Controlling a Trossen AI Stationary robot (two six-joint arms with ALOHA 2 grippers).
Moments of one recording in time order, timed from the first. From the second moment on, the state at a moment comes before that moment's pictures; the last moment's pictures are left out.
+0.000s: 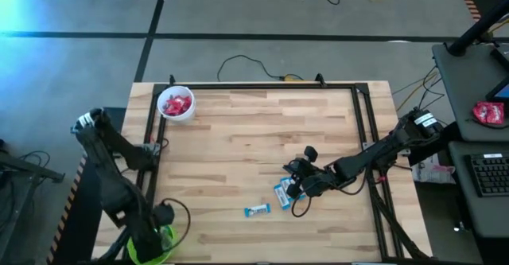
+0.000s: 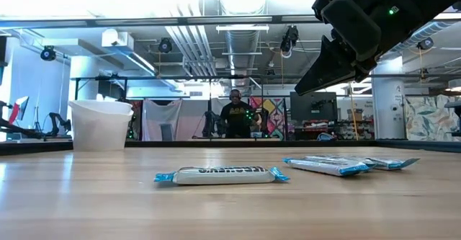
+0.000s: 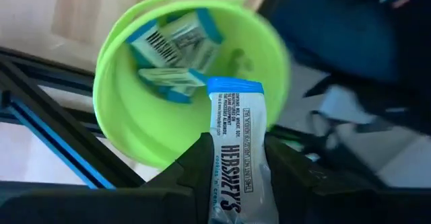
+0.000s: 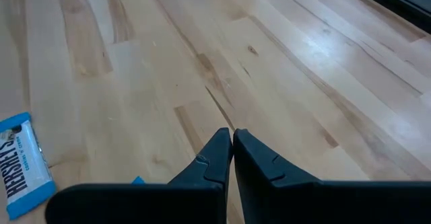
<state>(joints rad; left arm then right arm) -0.99 1.42 1.32 -1.14 0.32 -1.52 0.42 1.54 0.73 0.01 0.70 0.57</state>
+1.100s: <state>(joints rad) -0.72 1.75 1.56 -1.14 -0.37 -0.77 0.42 1.54 0.73 0.01 0.70 0.57</state>
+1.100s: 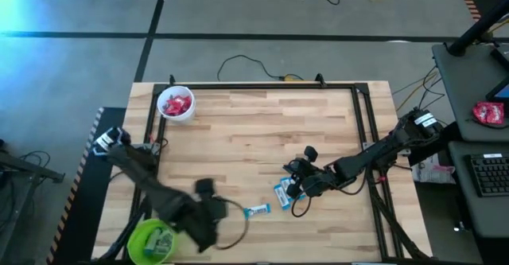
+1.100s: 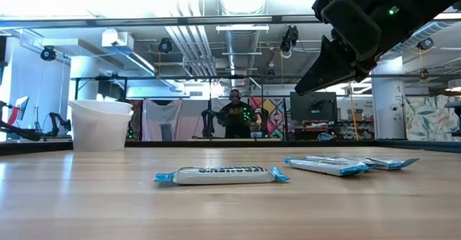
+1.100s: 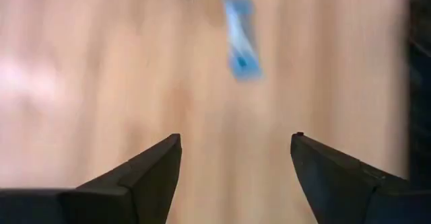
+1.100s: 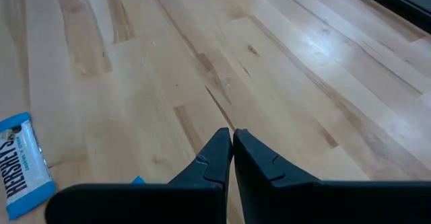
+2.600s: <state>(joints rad) -0.60 2.20 0.89 0.75 -0.72 -0.50 0.42 1.54 0.73 0.01 0.70 0.57</state>
